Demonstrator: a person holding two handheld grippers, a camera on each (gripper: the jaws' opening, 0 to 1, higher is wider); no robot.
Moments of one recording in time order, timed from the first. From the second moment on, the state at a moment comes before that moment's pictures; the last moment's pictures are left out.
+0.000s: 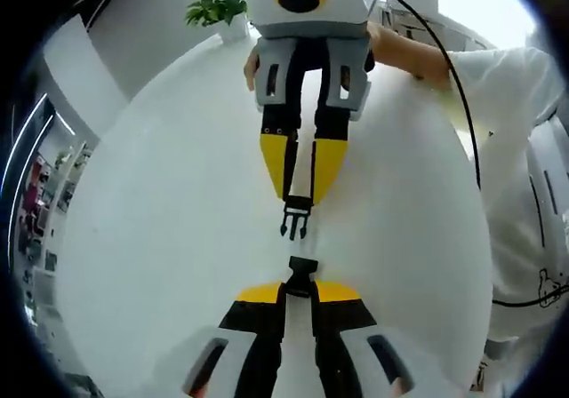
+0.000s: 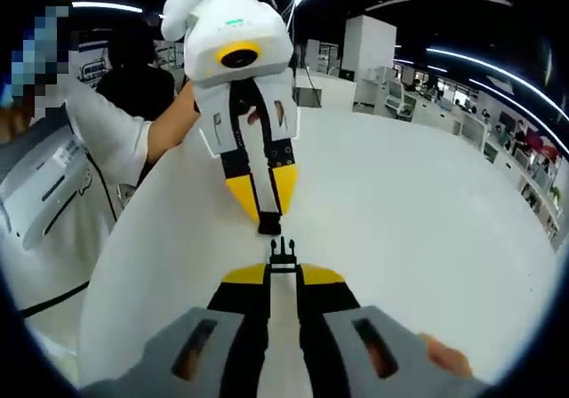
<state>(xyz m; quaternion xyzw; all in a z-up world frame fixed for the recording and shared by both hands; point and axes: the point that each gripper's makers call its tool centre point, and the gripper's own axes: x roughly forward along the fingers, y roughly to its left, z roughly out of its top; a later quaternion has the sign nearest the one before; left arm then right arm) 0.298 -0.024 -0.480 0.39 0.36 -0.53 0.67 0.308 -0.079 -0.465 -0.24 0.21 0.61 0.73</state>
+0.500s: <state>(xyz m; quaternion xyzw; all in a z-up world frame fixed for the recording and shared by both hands) 0.297 -0.027 -0.480 0.38 0.37 -0.51 0.68 0.303 -0.072 -0.468 -0.23 0.23 0.62 0.71</state>
